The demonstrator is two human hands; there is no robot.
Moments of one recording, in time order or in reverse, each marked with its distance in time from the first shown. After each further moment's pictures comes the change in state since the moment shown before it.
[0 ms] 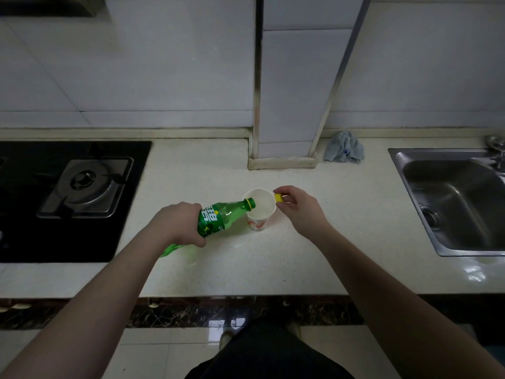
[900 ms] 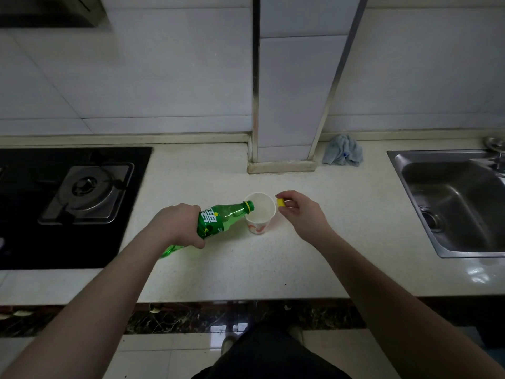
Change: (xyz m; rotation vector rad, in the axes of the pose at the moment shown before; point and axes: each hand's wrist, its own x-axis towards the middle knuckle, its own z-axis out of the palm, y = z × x) left_hand 0.003 -0.001 -0.007 0.035 -0.015 -0.010; right_hand -0.007 -0.004 -0.004 0.016 0.010 0.044
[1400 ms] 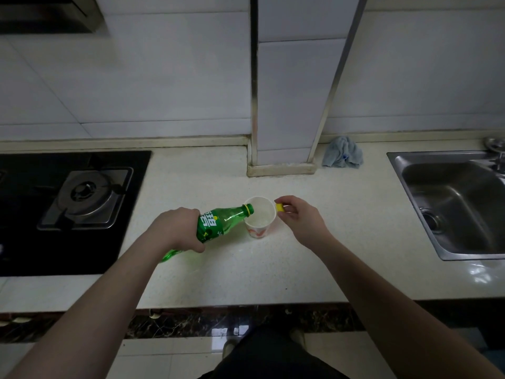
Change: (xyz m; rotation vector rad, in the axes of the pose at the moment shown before) left_hand 0.003 -0.001 -0.002 -0.007 0.004 0.007; right_hand 0.001 0.000 0.002 -0.010 -0.011 0.011
